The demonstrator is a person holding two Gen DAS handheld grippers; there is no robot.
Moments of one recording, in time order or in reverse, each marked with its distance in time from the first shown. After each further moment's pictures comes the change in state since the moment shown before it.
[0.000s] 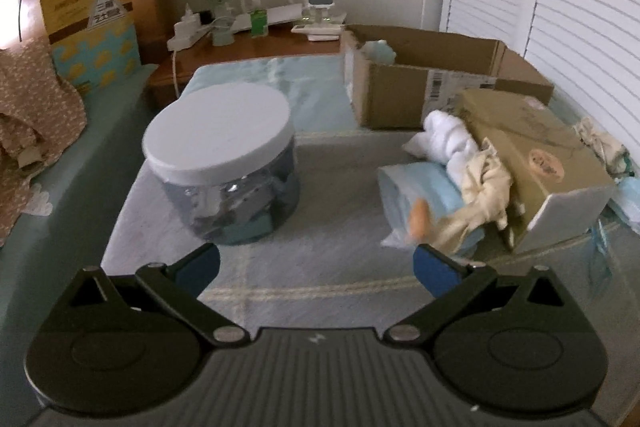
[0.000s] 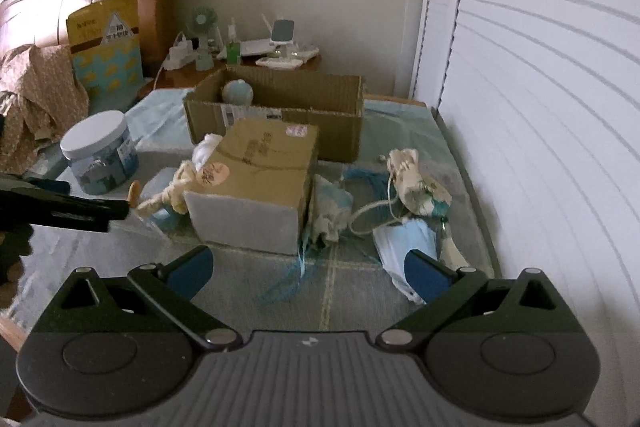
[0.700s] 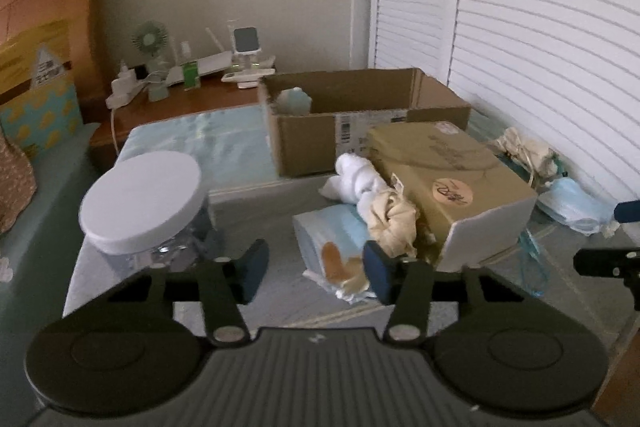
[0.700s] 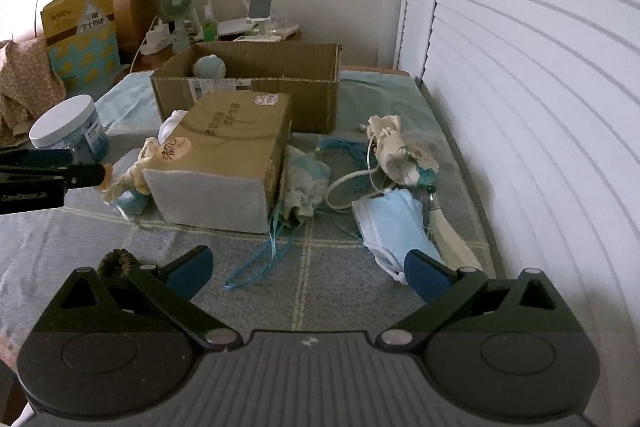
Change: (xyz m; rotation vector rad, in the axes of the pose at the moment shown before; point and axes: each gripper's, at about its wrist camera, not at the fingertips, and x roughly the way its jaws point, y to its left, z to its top) left arm -0.011 -0.035 0.012 0.135 -0.120 -0.162; right arm 0.026 -0.014 -0.008 0.039 0.057 -0.031
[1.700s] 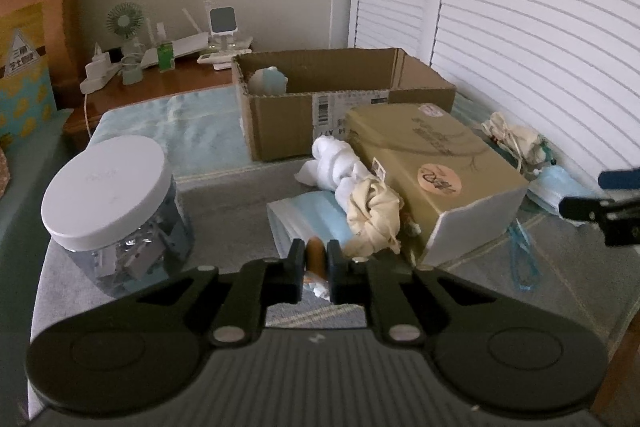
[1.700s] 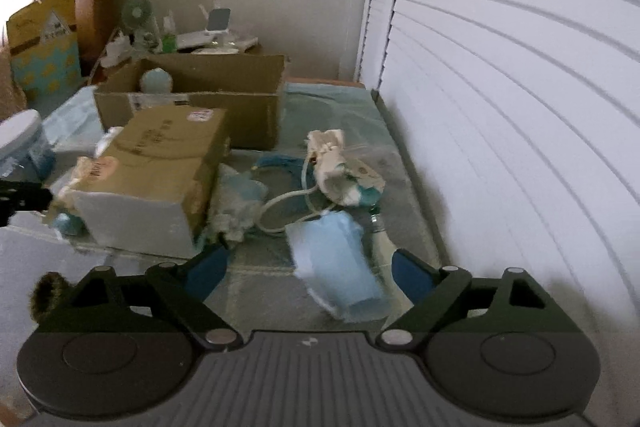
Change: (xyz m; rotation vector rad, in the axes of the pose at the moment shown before) left arm 0.013 0.001 0.001 -0.003 0.057 -0.069; right arm 0.019 -0.029 0.007 0.004 -0.050 -0.123
